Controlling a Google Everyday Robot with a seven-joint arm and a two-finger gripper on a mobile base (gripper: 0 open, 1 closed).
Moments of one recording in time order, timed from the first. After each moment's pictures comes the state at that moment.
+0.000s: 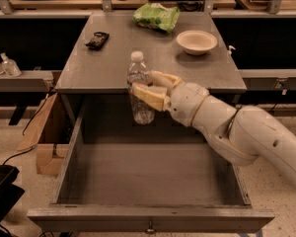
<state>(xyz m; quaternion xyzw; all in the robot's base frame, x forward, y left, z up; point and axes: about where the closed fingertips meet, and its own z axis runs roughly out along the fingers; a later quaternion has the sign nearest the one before) 0.575 -0.020 0.900 -0.30 0.61 0.29 0.68</state>
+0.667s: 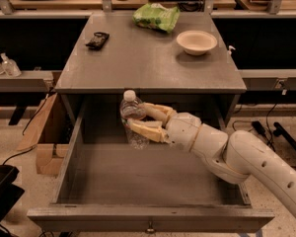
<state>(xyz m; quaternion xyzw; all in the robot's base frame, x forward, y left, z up) 0.534 0.001 0.827 -0.37 0.56 0.34 0.66</state>
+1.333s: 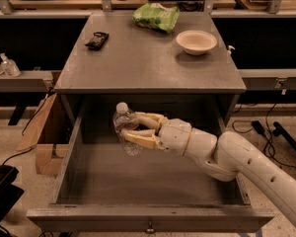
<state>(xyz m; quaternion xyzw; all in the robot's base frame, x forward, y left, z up) 0.532 0.019 0.792 -0.40 0.53 0.36 0.65</state>
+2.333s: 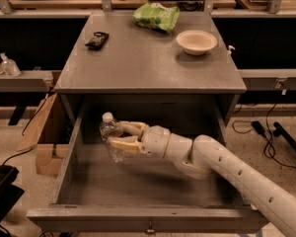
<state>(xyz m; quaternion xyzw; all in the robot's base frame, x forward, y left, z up) 0.556 0.069 0.728 -0.40 0.54 0.40 0.62</state>
